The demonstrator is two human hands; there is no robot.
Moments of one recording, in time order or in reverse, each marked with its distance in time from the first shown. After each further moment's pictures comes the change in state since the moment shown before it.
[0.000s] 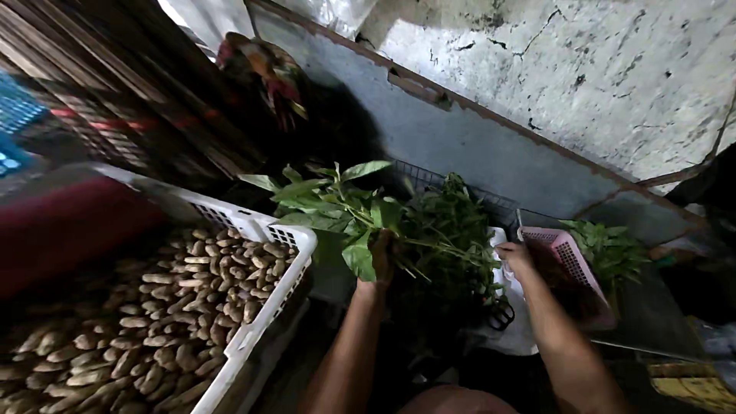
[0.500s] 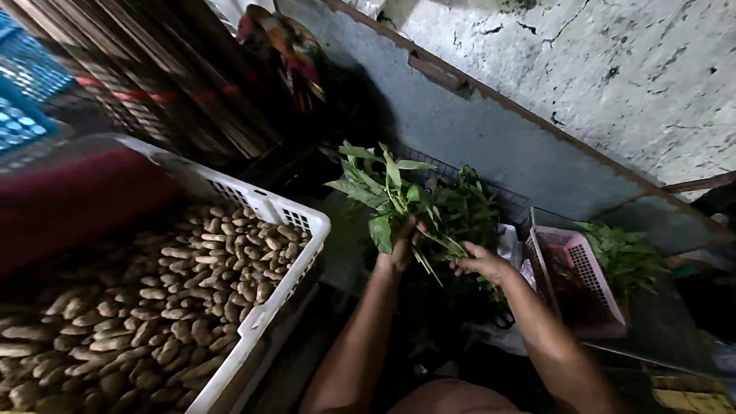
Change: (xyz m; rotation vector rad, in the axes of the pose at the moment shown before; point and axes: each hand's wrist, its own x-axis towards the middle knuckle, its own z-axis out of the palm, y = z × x) left_hand 0.015 -0.012 0.005 -0.158 -0.189 -0.174; right_hand -0.053 -0.066 0.060 0.164 -0.809 -0.142
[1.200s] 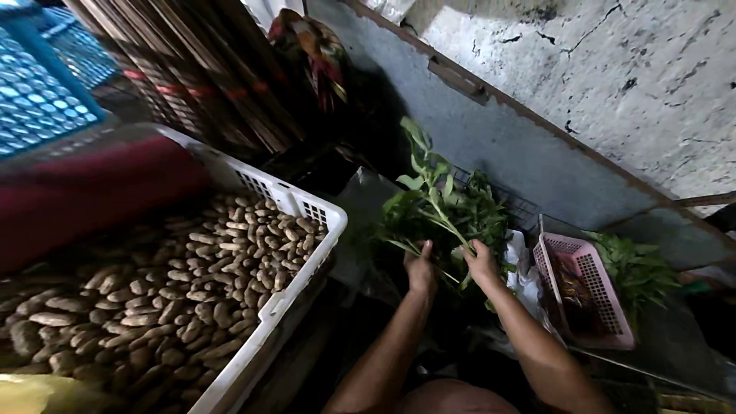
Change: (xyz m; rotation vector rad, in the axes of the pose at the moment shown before) left_hand -0.024 -0.058 0.031 0.037 0.635 -0.008; right_hand 0.009 -0.020 0.045 -0.438 0.570 0.014
